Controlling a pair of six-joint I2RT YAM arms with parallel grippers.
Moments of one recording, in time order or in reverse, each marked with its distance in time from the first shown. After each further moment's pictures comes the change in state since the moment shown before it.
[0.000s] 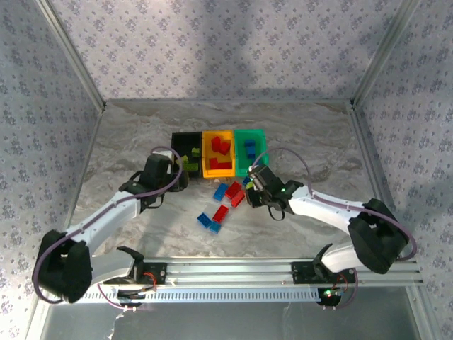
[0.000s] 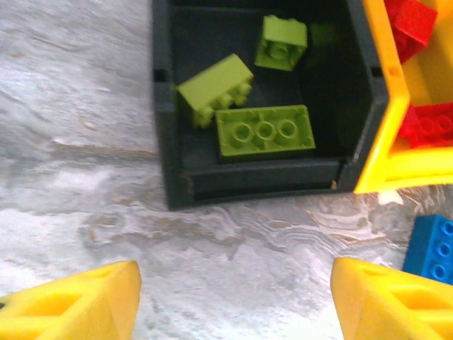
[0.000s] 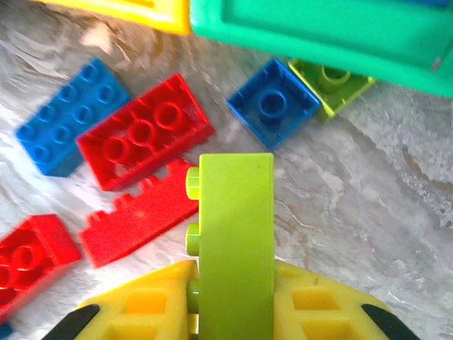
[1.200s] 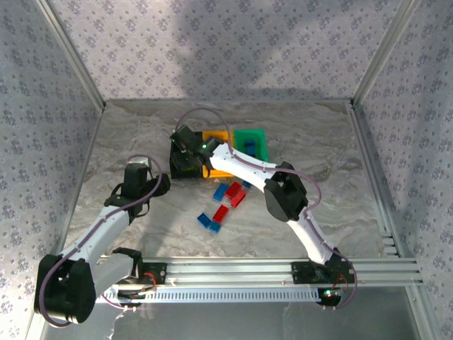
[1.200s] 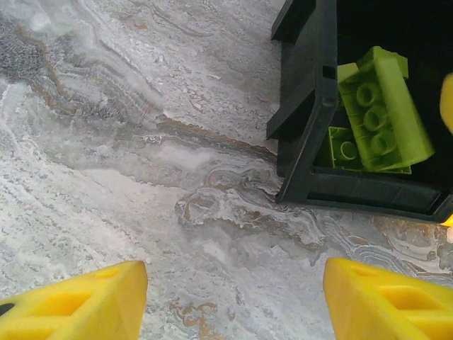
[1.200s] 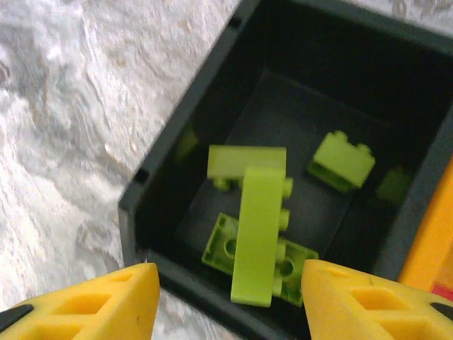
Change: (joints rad) left arm 0.201 -0.124 -0.166 0.081 0.075 -0.040; right arm 0.157 0.869 1.249 -0.309 0.055 -0.061
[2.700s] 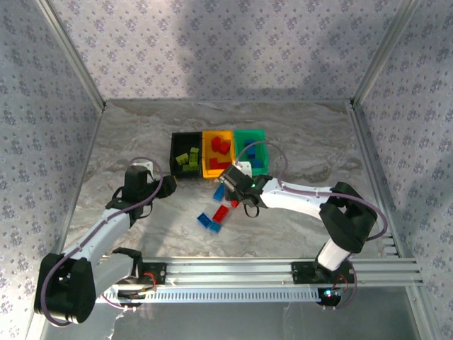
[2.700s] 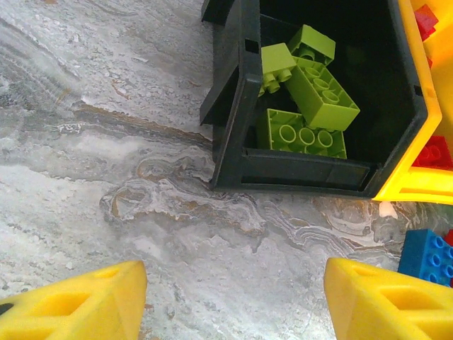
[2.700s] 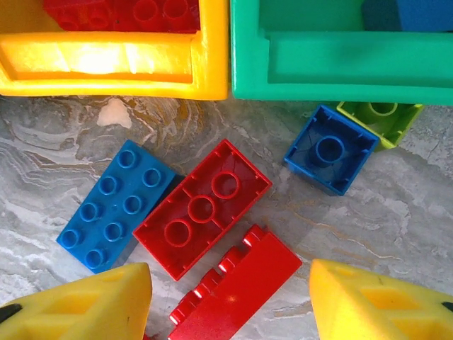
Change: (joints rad) left arm 0.000 0.000 -0.053 0.106 0.162 -0.016; right arm 0.001 -0.607 -1.006 0.220 0.189 0.421
